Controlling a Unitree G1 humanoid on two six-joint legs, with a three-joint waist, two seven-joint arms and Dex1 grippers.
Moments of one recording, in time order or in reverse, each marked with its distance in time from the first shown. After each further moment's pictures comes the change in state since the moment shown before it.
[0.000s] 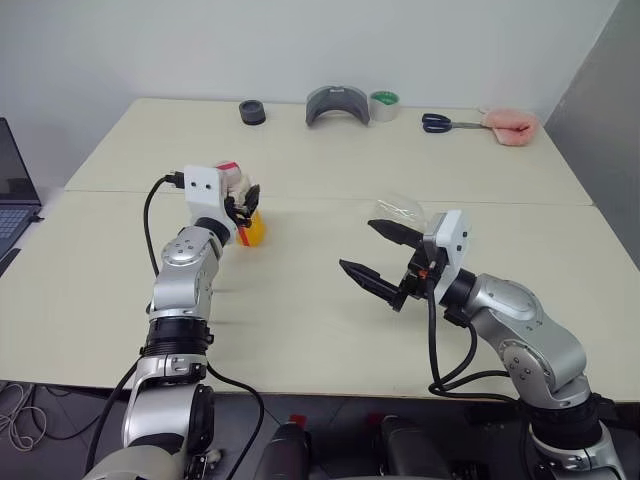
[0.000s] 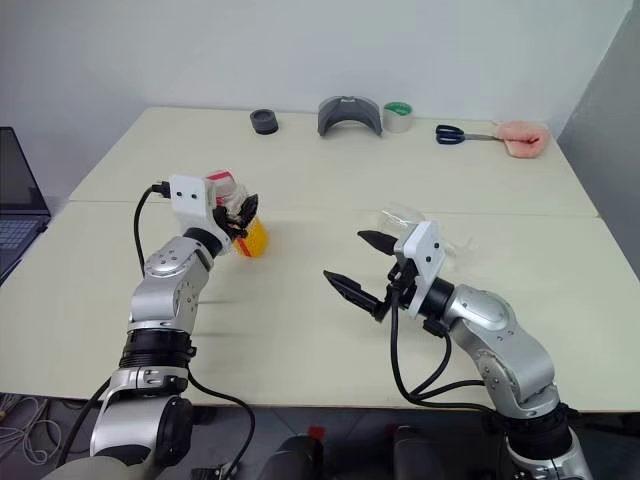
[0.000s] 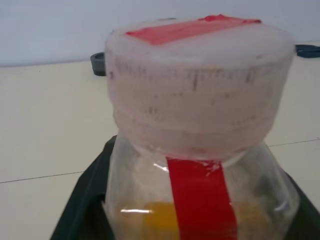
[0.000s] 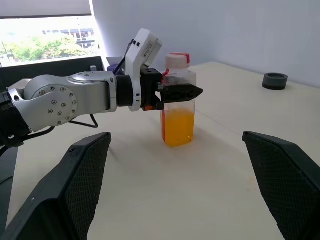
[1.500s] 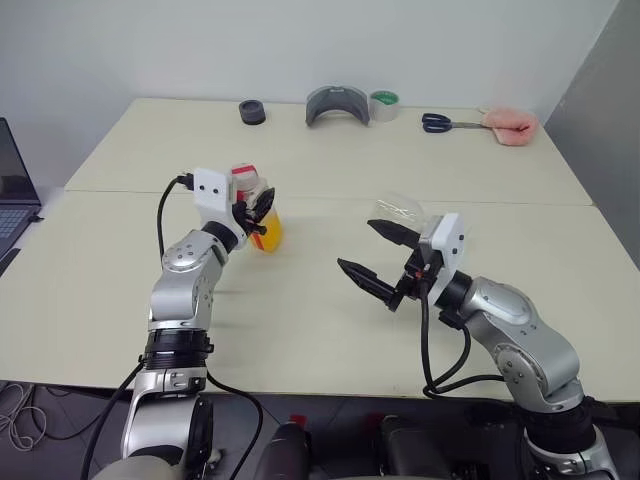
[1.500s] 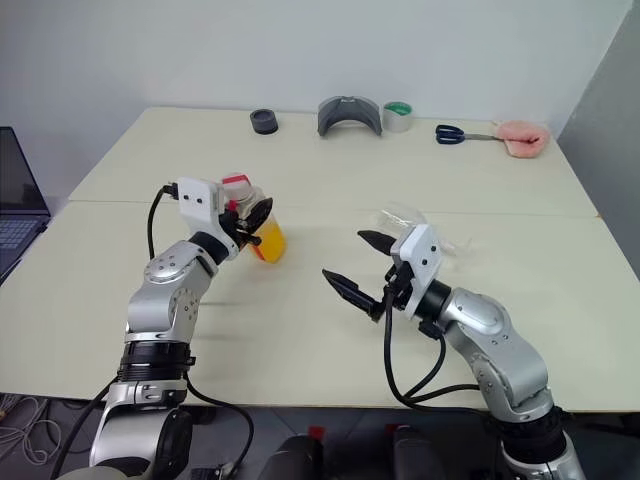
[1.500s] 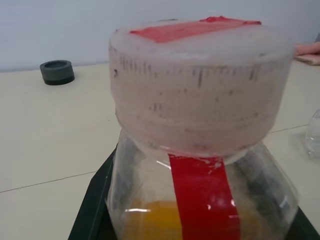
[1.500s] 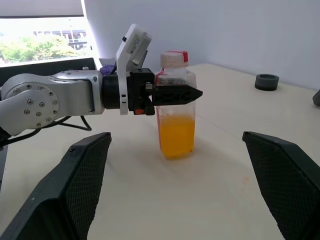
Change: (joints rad) left arm 0.064 -0.007 -0.023 -0.156 -0.070 0.070 -0.129; right arm 0.021 0.026 0.017 0.000 -0.043 -0.028 -0.026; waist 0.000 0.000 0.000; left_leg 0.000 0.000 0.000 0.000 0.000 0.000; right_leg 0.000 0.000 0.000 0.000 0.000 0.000
